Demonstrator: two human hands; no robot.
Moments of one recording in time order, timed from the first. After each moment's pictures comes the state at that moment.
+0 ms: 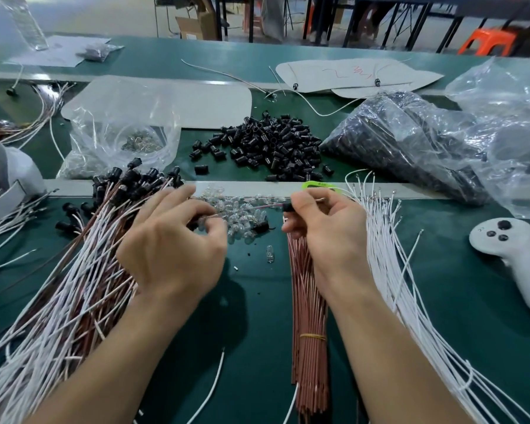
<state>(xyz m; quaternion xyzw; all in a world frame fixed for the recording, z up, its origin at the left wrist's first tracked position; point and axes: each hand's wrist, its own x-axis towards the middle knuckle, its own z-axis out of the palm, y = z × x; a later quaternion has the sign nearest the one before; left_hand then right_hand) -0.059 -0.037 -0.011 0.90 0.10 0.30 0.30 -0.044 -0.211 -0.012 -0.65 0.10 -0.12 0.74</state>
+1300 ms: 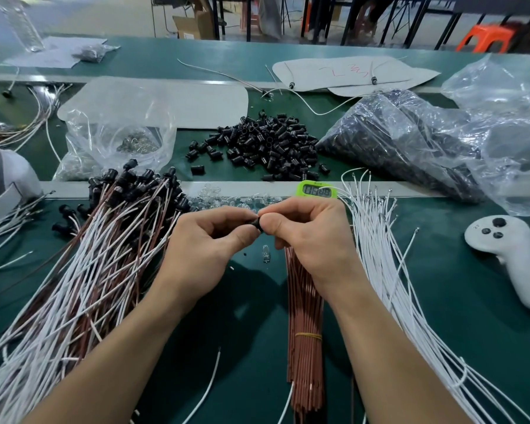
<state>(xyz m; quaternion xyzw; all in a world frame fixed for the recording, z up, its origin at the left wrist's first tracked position) -0.047 -0.044 -0.027 0.72 -0.09 0.01 0.68 -0.046 -0.217 -0.014 -0.71 -0.05 -0.06 0.70</state>
